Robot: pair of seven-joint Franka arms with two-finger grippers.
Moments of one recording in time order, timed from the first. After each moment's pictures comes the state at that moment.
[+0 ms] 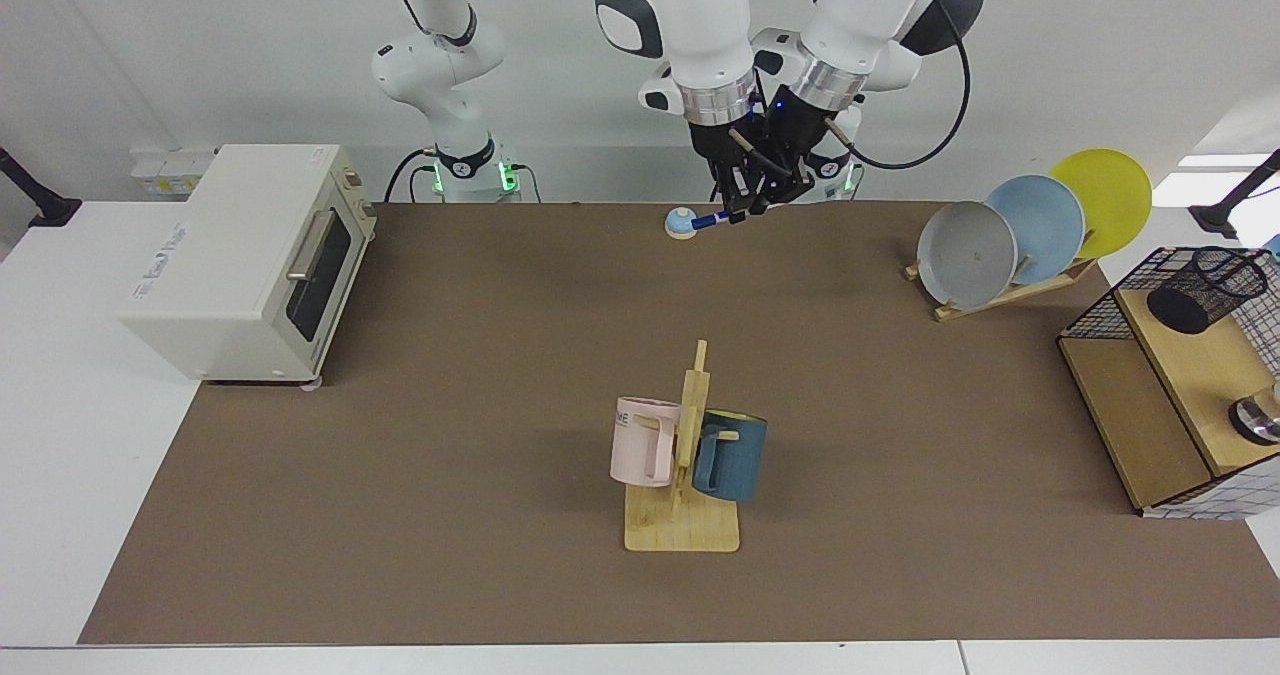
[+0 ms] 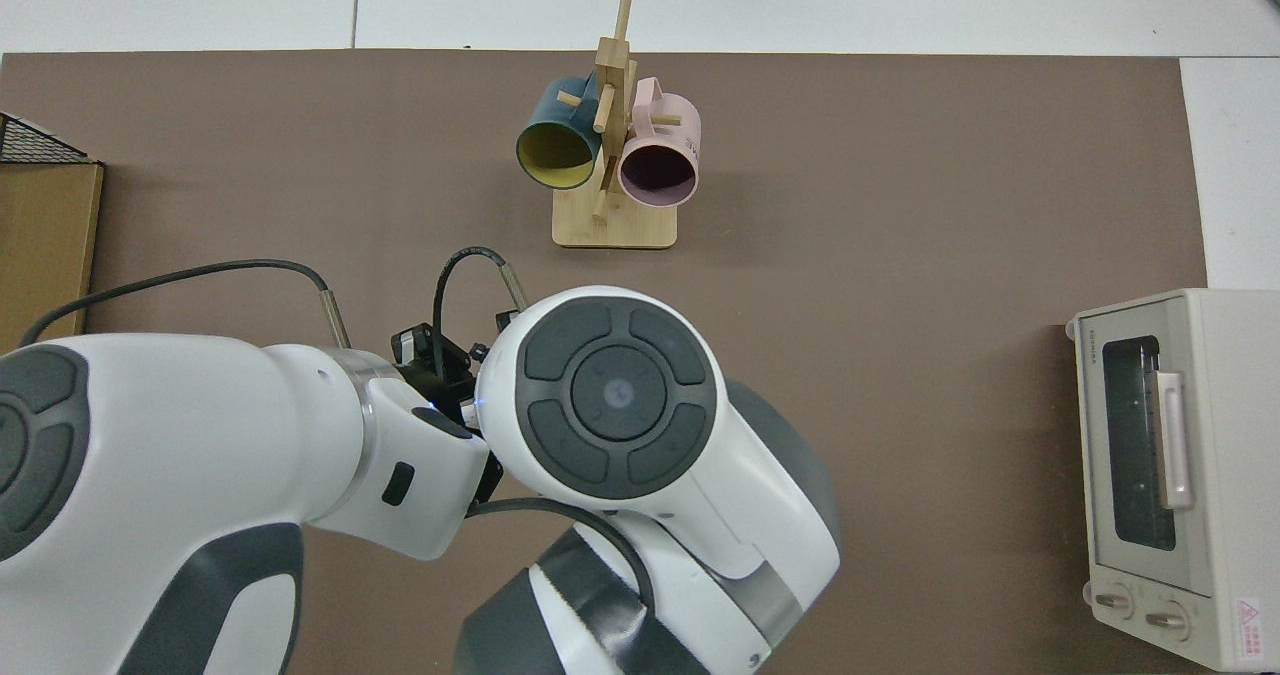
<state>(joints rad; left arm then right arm) -0.13 -0.23 -0.30 -1.95 -0.32 1.87 0.95 0.62 0.27 0.13 -1.40 0.12 1.85 2.06</state>
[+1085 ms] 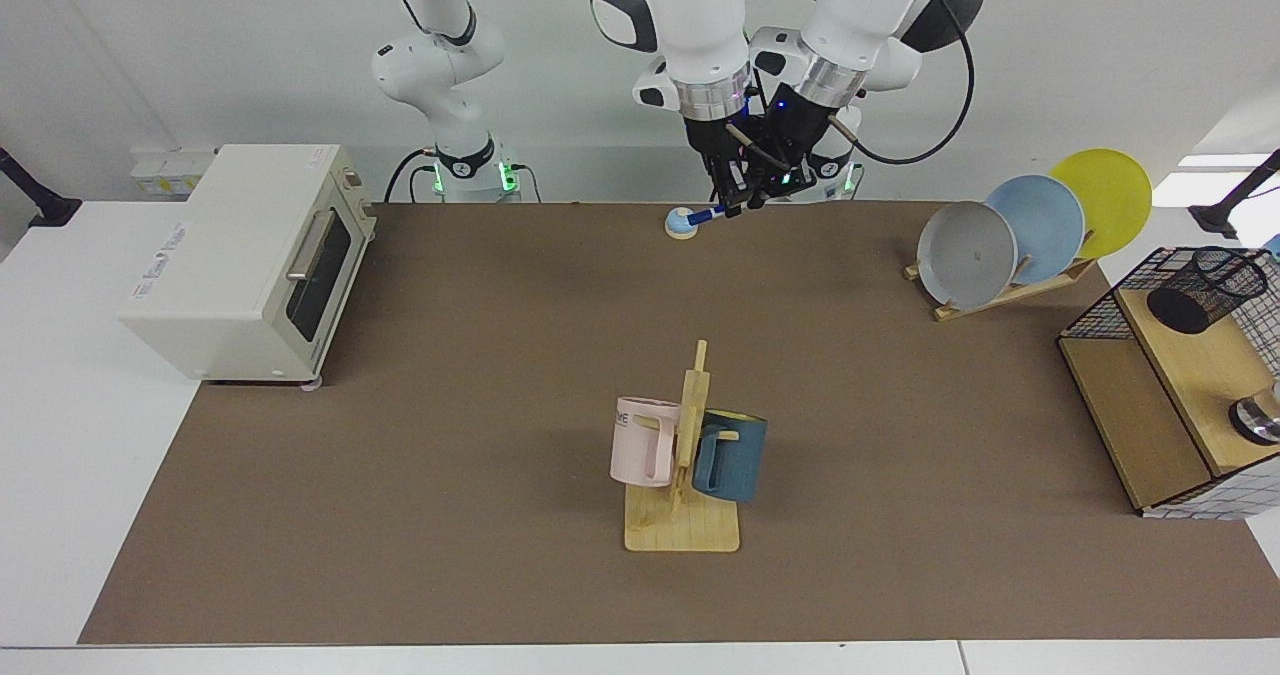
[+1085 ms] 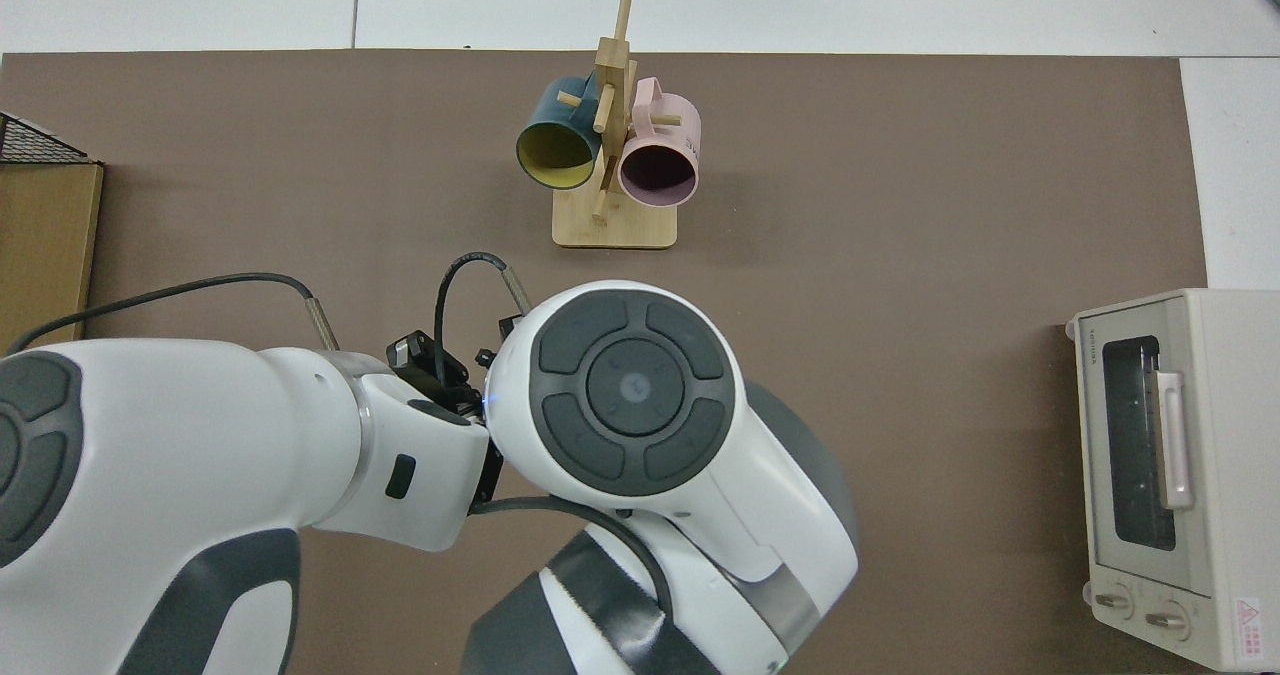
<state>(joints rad) -0.13 -0.23 -0.30 -1.95 -0.32 1.87 0.84 0.62 0.25 0.12 -1.40 0.13 1.82 2.01</state>
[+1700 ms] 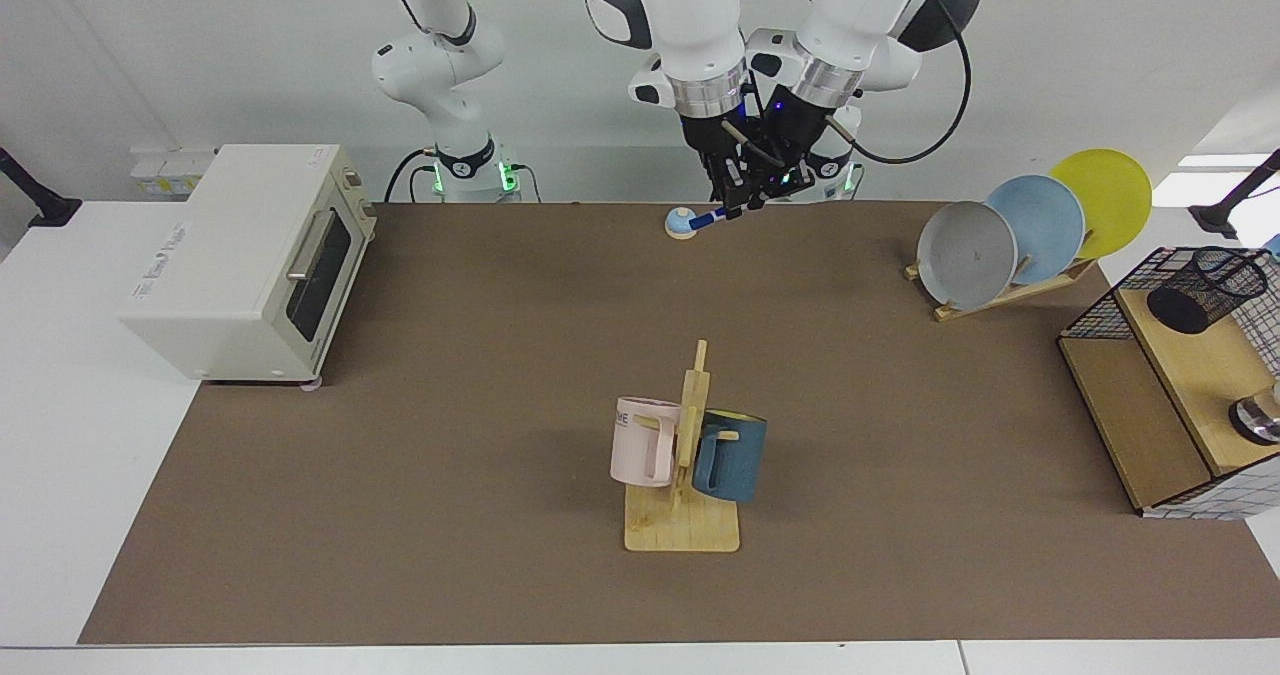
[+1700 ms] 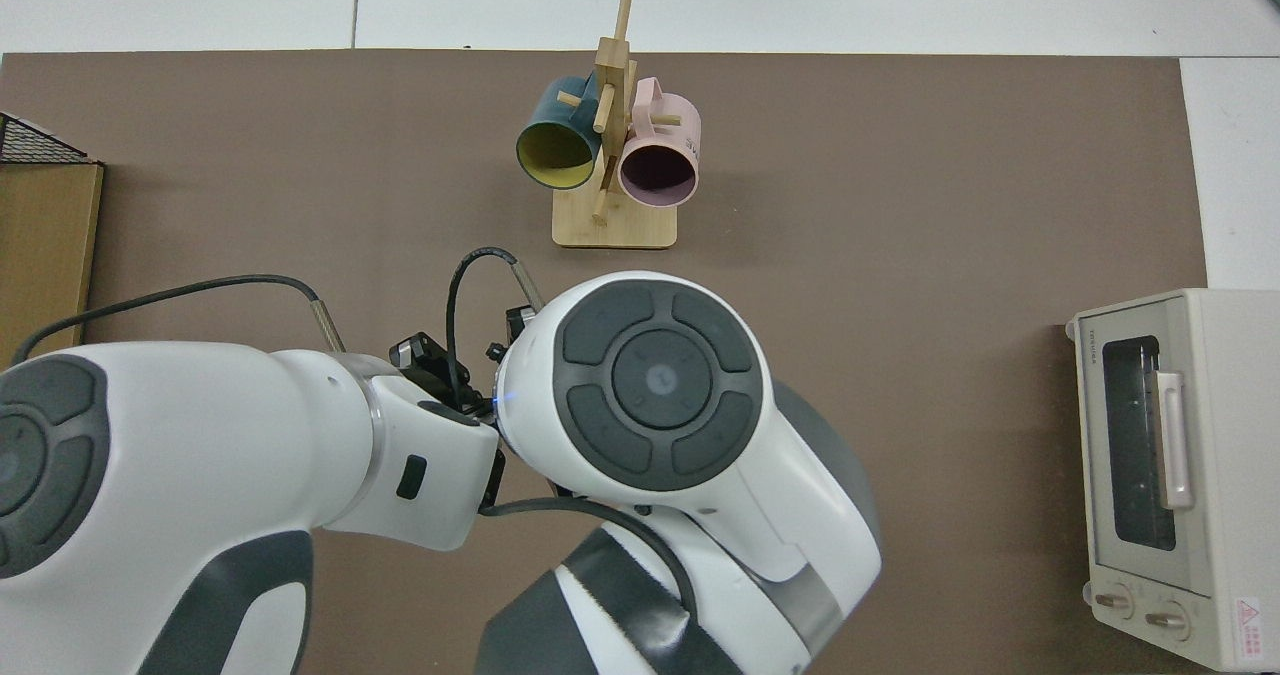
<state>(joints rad) -0.13 -0.23 -0.30 -1.95 -0.30 1.87 0.82 0.60 0.24 0.12 -1.40 0.14 1.81 2.01</state>
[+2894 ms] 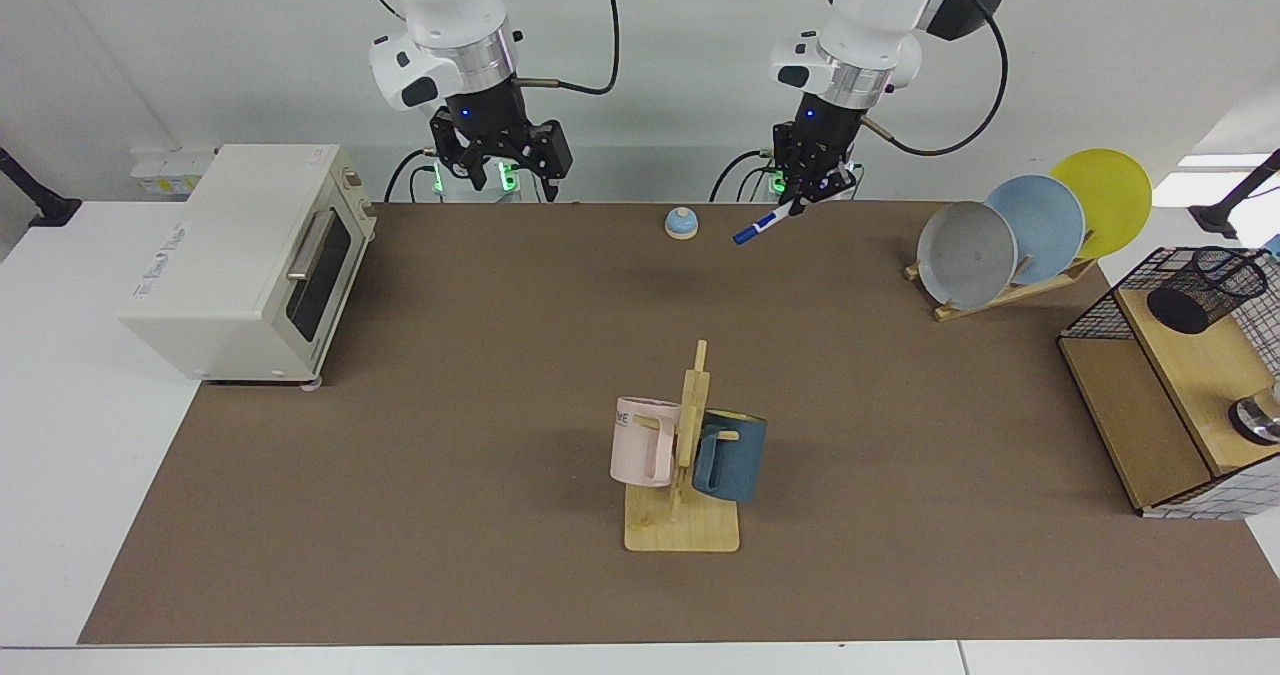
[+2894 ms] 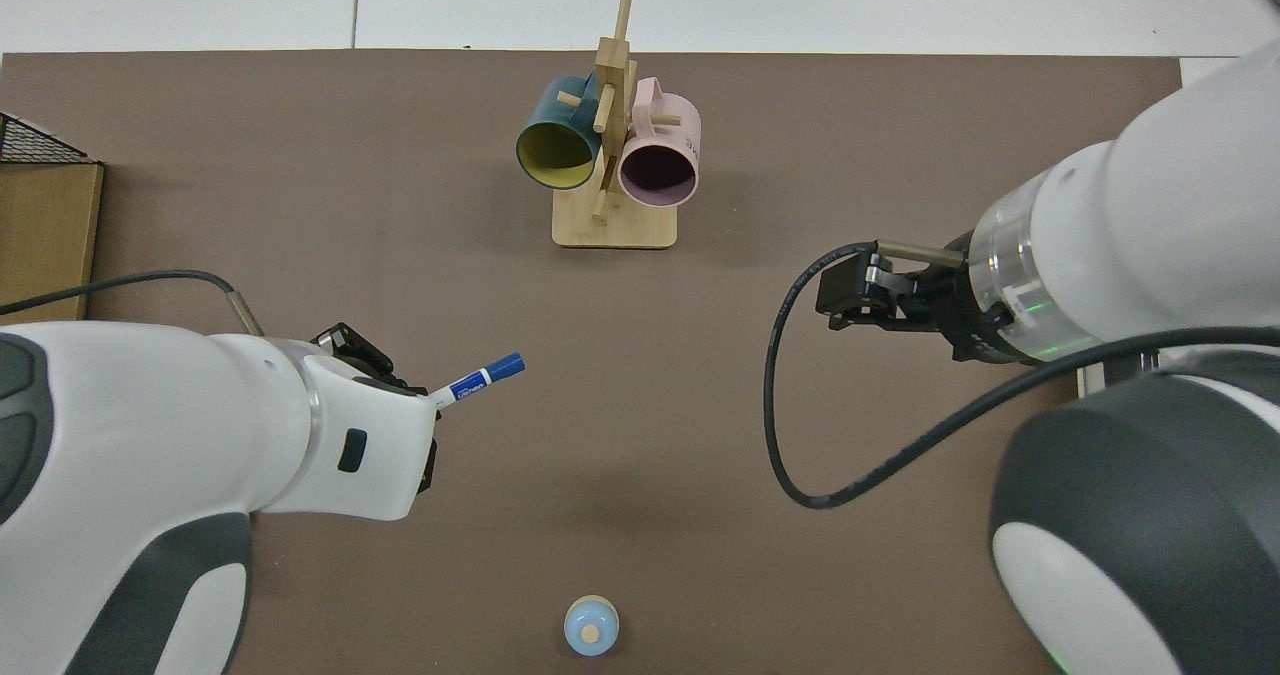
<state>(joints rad) -0.10 -0.24 -0.28 -1.93 -0.17 1.80 0.75 0.23 0.07 0.11 -1.40 0.07 1.47 0.61</state>
